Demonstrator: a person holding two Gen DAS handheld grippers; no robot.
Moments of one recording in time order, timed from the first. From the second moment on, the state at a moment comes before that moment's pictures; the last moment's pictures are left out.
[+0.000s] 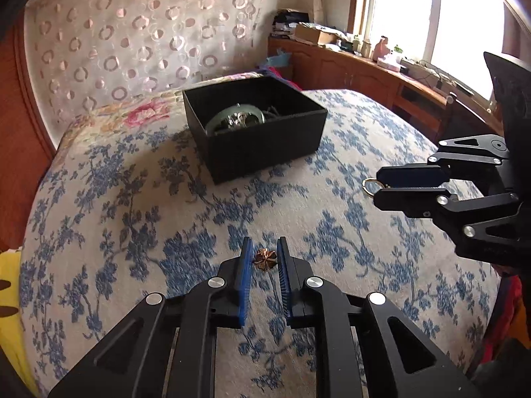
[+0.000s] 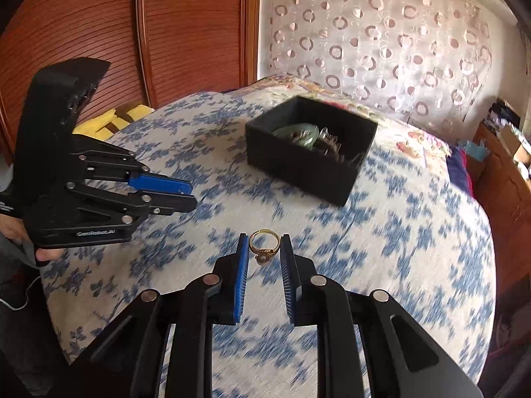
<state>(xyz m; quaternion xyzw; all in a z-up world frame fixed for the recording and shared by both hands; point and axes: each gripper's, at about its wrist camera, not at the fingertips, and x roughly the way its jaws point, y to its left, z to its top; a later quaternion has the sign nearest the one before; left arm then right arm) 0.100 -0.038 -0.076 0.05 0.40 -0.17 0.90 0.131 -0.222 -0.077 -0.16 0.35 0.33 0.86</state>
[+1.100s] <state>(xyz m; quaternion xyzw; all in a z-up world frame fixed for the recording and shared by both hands) 0.201 -0.048 -0.029 0.05 0.35 -0.12 0.93 0.235 -0.236 -0.054 -0.08 0.34 0.27 0.89</state>
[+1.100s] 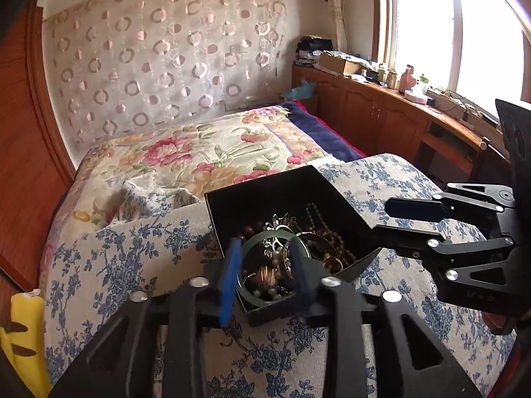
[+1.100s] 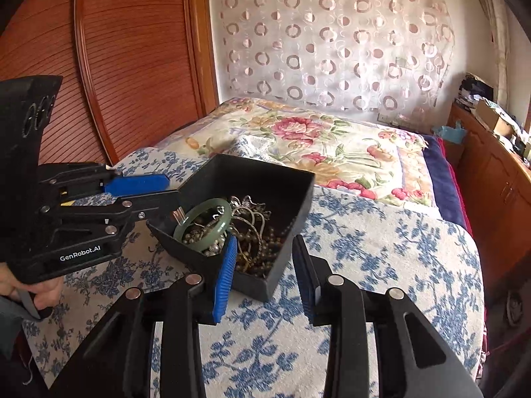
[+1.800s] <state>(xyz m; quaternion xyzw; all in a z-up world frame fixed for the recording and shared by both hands) 0.090 -0.033 0.002 0.03 0.29 -0.07 0.95 0.122 -0.288 -0.015 -0.03 0.25 0.20 0.95</state>
